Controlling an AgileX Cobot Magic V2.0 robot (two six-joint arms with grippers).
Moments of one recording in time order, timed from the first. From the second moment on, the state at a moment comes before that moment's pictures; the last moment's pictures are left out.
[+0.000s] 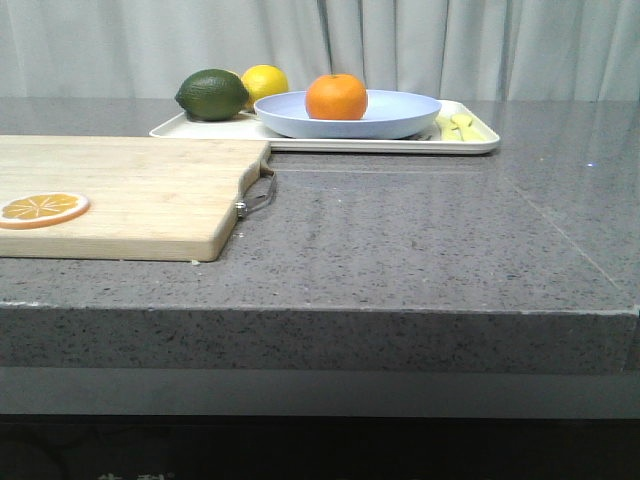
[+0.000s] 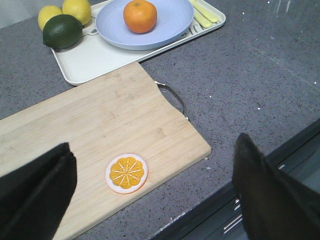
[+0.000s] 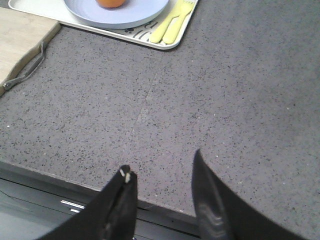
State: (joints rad) left arm -0.69 0.70 -0.97 0.13 0.85 -0.03; right arm 0.07 0.54 -0.90 0.15 0.97 -0.14
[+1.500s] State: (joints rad) left arm -0.69 0.70 -0.97 0.13 0.85 -0.03; right arm 0.07 0.54 -0.90 0.15 1.00 -0.14
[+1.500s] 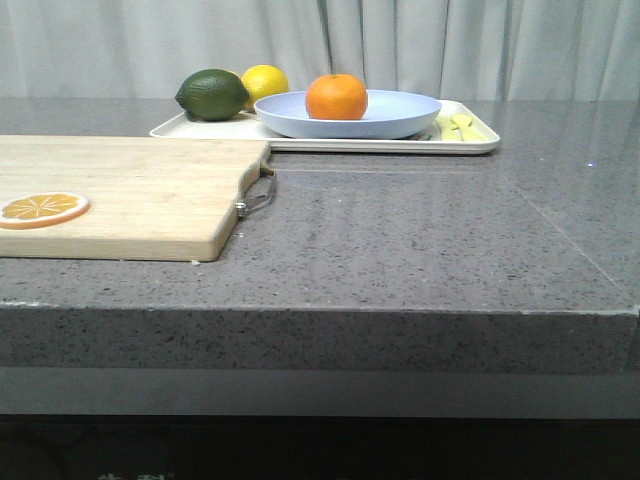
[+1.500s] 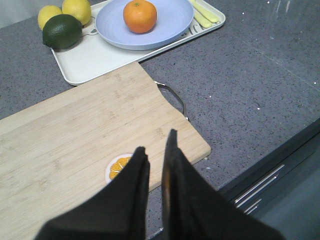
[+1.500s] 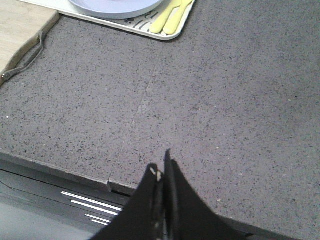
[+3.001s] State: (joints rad) left arm -0.14 0.11 -0.17 0.01 0.18 -0.03; right arm 0.07 0.54 -0.90 0.15 1.00 -0.14
